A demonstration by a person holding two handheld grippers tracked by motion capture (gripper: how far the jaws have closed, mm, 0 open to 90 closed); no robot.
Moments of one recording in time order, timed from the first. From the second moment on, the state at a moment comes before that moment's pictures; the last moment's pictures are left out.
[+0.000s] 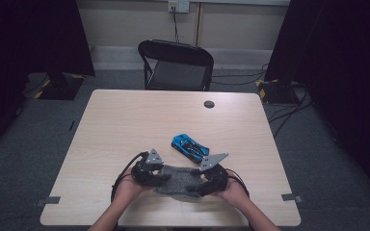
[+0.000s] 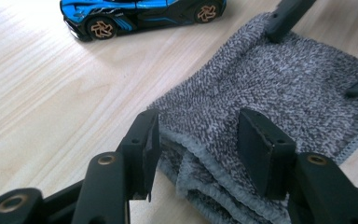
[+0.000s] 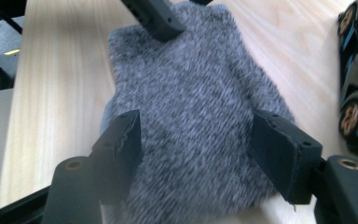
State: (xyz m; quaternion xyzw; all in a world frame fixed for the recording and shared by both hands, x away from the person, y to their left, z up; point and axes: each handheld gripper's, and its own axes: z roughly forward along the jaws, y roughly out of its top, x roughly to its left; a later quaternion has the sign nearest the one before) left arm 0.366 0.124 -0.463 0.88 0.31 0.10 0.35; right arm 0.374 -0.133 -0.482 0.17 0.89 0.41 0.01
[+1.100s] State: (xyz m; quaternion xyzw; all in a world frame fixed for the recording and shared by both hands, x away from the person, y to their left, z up) left arm 0.430 0.095 -0.454 0.85 0.32 0.07 0.41; right arm 0.371 -0.149 -0.480 0.21 0.91 0.36 0.04
